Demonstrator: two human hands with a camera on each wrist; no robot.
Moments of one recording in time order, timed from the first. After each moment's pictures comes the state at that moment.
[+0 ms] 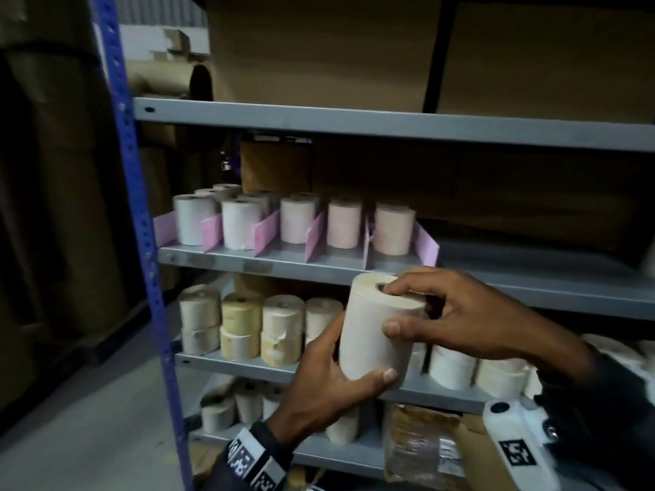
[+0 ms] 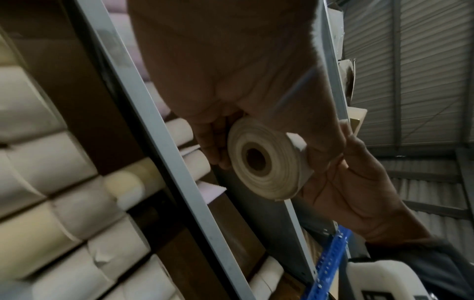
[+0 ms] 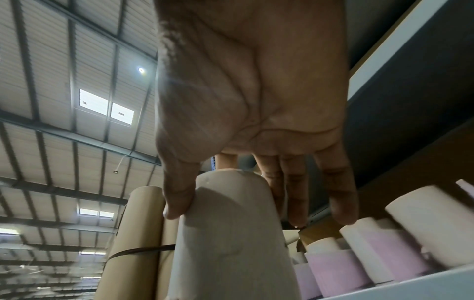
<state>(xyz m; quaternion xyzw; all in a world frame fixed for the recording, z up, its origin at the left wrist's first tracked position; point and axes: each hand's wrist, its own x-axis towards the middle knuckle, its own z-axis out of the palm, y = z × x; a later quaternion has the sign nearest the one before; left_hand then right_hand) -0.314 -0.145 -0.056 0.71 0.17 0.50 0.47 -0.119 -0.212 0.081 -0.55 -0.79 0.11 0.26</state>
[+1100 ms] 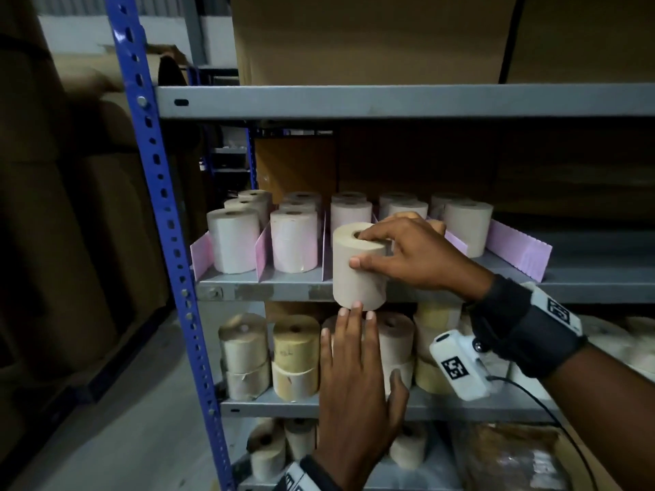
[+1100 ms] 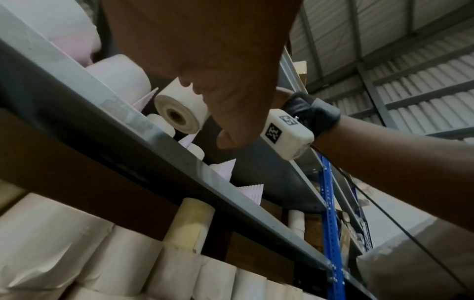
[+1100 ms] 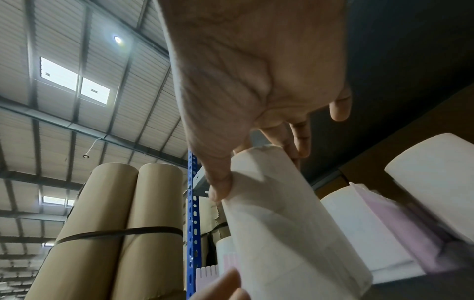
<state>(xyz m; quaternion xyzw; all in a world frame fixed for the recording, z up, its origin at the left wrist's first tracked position) -0.408 -0.010 -0.096 0.84 0.35 0.41 -0.04 -0.260 0.017 0.082 -0.64 -0.72 -0.08 0.26</state>
